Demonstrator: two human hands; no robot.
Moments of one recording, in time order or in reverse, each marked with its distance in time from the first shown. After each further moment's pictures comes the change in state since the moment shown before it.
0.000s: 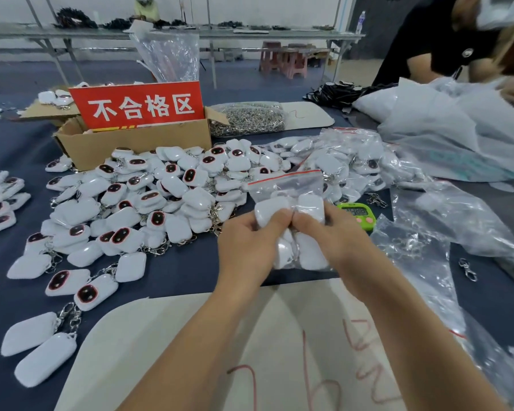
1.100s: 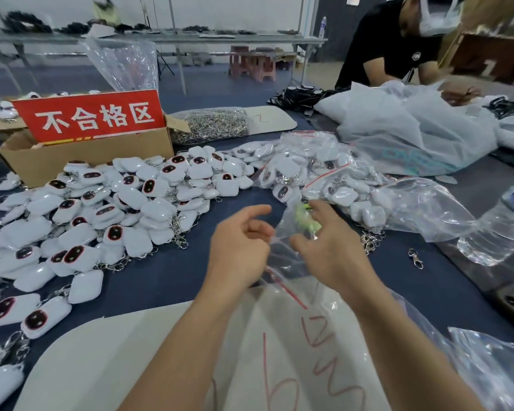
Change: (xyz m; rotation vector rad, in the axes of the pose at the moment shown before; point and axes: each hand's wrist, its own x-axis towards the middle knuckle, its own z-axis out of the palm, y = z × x) left_hand -0.005 0.011 0.033 0.159 -0.219 0.013; right_hand -0.018 0.000 -0.046 -0.662 0.264 0.013
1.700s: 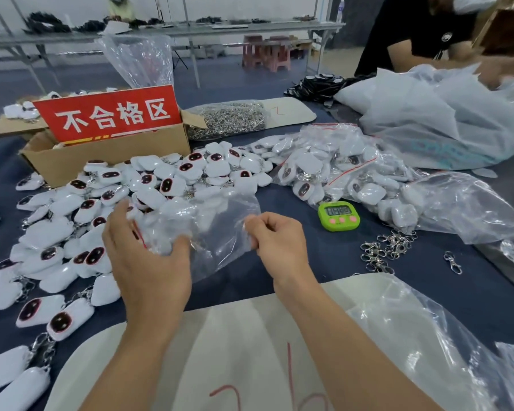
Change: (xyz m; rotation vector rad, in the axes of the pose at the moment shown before) left_hand -0.009 -0.041 -0.104 0.322 0.690 0.133; right_hand 0.010 -0.049 0.099 0.649 -0.116 0.046
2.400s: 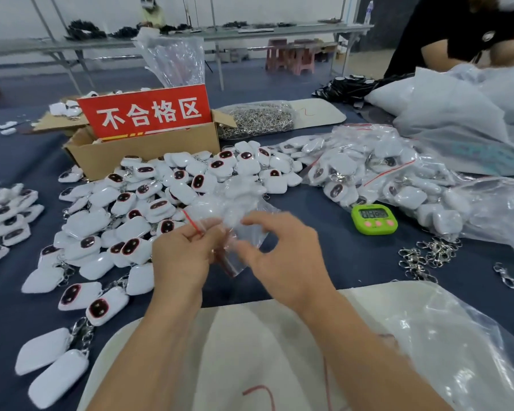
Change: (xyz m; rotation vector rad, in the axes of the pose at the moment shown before) left_hand 0.018 -0.003 0.003 -0.521 -0.303 -0.394; right_hand -0.026 -0.005 0.019 -0.419 -0.061 -0.514
